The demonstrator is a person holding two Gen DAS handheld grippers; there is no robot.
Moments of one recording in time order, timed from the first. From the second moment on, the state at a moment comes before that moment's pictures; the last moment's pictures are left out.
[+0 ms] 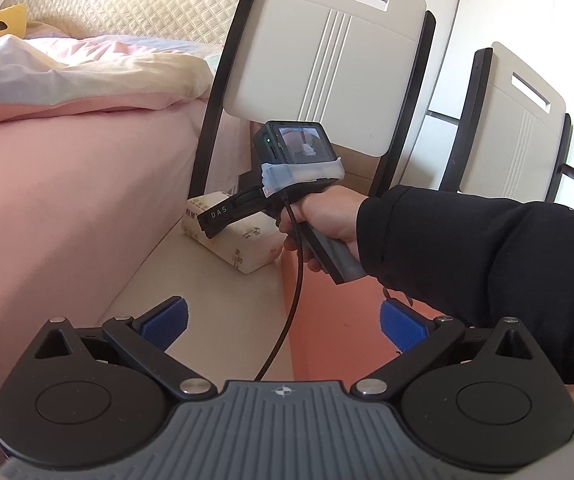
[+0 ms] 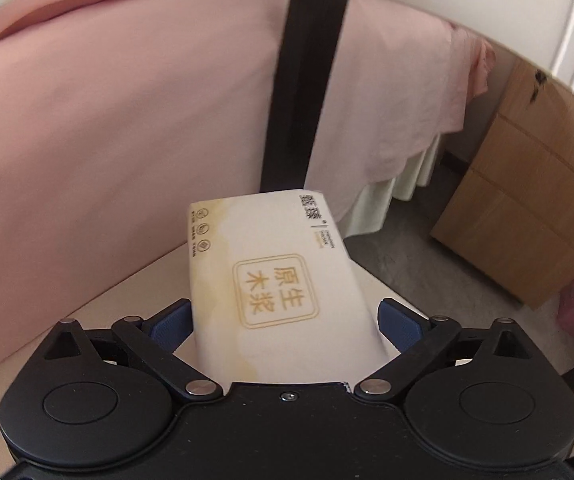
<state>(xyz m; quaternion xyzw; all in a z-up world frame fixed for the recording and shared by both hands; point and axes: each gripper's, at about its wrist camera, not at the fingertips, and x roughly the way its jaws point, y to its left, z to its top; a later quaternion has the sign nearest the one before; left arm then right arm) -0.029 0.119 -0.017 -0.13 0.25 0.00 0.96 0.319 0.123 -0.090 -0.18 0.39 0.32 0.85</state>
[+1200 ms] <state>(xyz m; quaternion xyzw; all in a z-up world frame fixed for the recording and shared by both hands) -0.033 0.108 -0.020 -0.11 0.25 -0.03 0.96 0.286 0.068 -0.074 -0.15 0.41 0.32 0.84</state>
